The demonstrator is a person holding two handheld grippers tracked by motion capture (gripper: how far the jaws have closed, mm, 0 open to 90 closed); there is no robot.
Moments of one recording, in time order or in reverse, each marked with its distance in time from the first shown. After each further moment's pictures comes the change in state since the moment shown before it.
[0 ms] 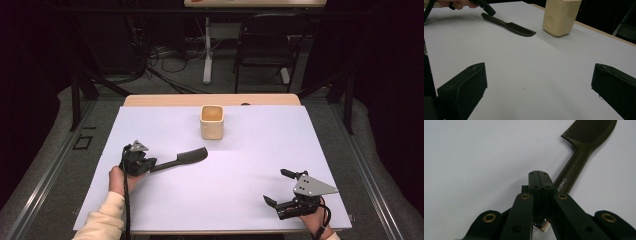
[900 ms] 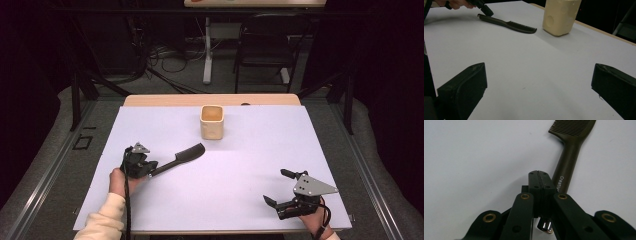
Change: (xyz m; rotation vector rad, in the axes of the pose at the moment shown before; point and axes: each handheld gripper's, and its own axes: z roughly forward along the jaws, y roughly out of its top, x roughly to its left) left arm -0.008 -0.001 -0.002 0.031 -0.016 -0.010; right arm 0.000 0.000 0.000 0.003 -0.002 0.002
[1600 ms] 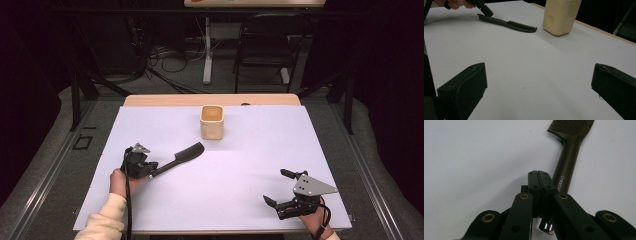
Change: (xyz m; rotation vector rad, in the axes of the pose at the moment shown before) left arm -0.001 0.000 0.000 0.013 0.000 -0.029; right arm 0.000 0.000 0.000 0.001 0.001 0.001
